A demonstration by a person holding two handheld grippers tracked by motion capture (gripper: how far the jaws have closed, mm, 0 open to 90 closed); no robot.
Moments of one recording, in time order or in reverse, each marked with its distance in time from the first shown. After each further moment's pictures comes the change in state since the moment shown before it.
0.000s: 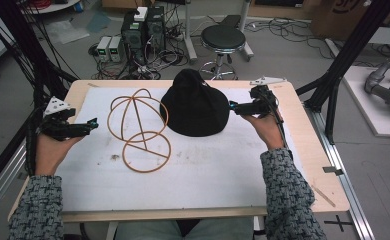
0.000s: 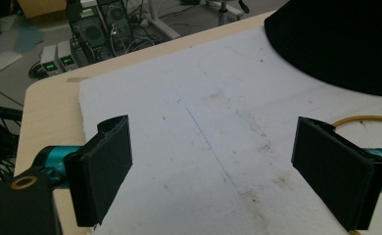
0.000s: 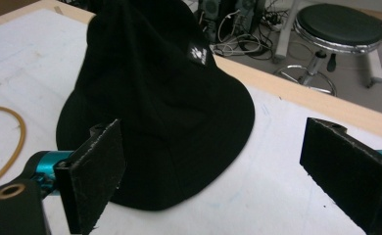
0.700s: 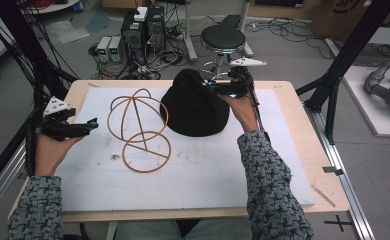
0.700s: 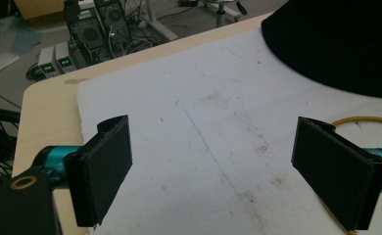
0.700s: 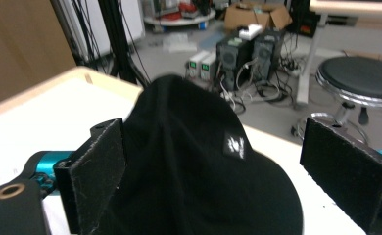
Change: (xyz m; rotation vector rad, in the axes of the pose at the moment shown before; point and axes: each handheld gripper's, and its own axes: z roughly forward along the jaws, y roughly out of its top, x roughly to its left) left arm 0.000 0.001 -0.002 -0.002 -0.010 0.004; right arm 0.023 0.052 0.050 -0.186 0.067 0.047
